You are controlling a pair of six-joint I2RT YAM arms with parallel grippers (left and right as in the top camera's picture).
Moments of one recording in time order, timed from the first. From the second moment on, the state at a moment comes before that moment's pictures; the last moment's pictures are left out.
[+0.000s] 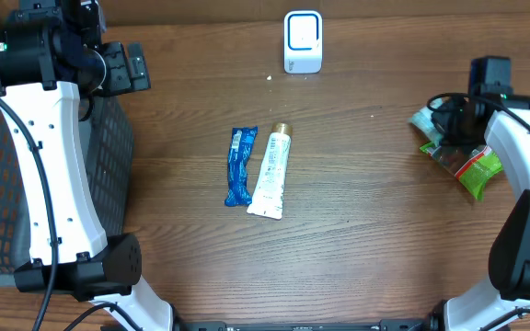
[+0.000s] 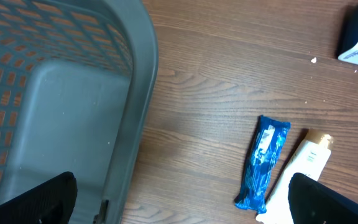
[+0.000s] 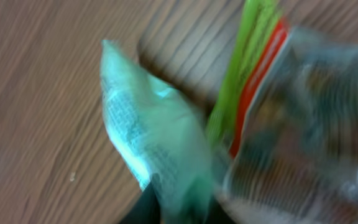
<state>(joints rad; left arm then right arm) 0.10 1.87 2.38 -1.60 -0.03 -0.13 -0.16 1.81 1.29 -0.65 -0.03 0.75</state>
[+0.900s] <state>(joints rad) 0.10 1.87 2.38 -1.60 -0.03 -0.13 0.36 1.86 1.32 -0.62 -0.57 0.49</state>
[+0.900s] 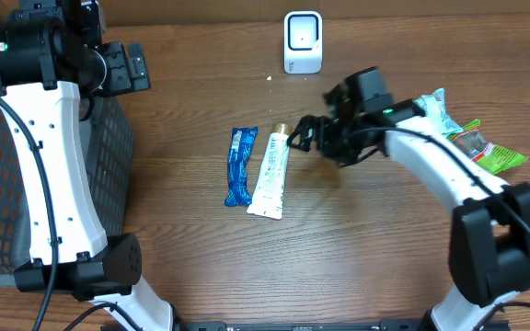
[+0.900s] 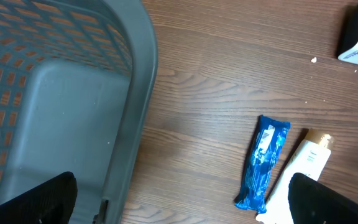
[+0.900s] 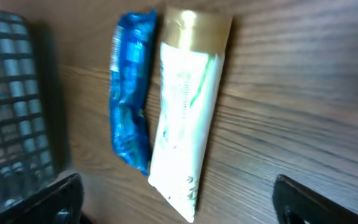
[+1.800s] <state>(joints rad) 0.10 1.87 2.38 -1.60 -0.03 -0.13 0.47 2.10 1.34 -0.40 -0.67 0.67</state>
